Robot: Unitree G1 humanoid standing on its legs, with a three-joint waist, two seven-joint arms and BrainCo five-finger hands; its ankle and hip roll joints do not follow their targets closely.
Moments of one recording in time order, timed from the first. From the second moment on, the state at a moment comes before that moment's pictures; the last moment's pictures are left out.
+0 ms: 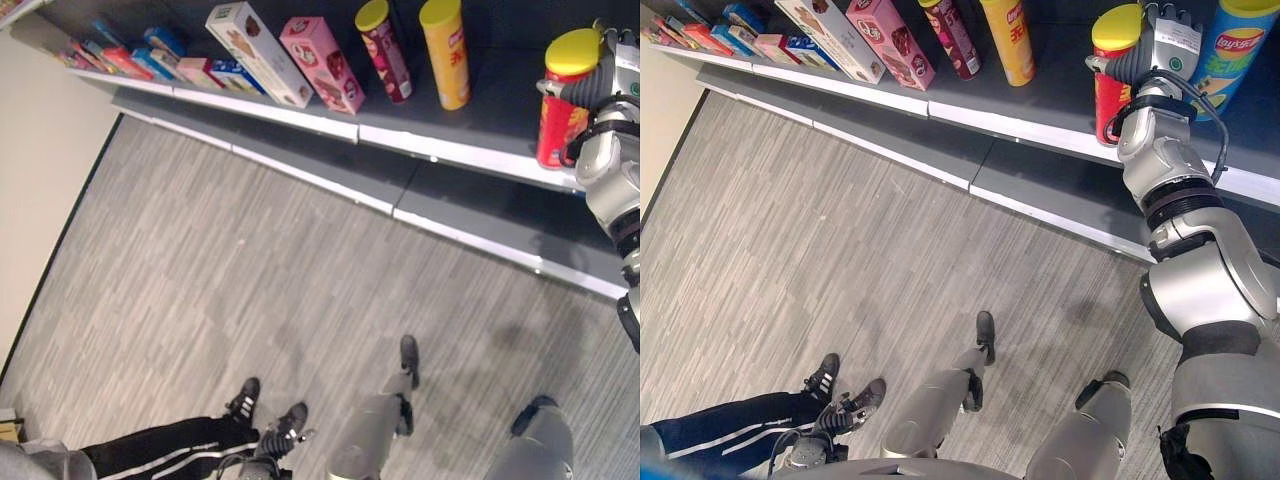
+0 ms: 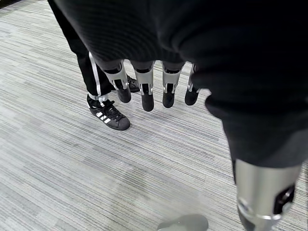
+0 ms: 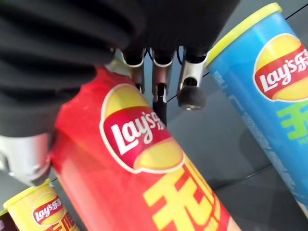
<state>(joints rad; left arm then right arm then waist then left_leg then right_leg) 0.06 0.21 -0.32 1.02 -0.27 -0.16 0.16 -1.28 -0.76 0.64 0.99 -0.31 0.05 -0.56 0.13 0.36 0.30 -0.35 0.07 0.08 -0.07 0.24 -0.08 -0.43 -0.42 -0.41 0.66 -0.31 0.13</state>
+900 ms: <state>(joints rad) -0.14 0.36 -0.27 0.90 -0.26 -0.14 0.15 -1.13 -0.58 0.60 0.65 -0.30 0.02 -0.43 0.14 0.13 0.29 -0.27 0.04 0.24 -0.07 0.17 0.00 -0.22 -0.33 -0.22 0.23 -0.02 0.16</state>
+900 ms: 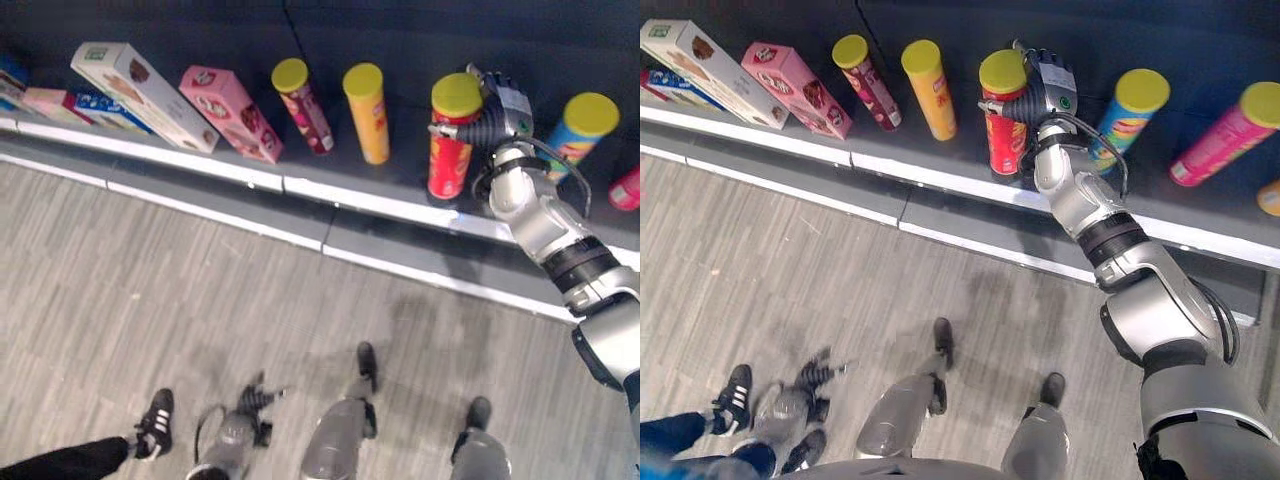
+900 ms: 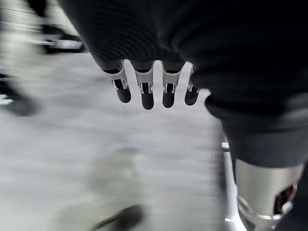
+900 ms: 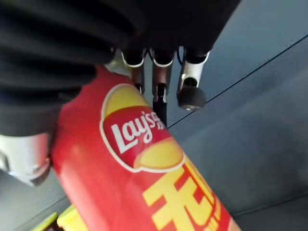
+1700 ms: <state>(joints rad) -0.07 0.31 -0.26 0.95 -0.26 -0.15 0.17 -1.12 -0.58 0.56 0.77 -0.30 0.03 -0.47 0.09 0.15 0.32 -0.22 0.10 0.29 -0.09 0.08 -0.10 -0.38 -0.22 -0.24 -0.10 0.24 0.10</state>
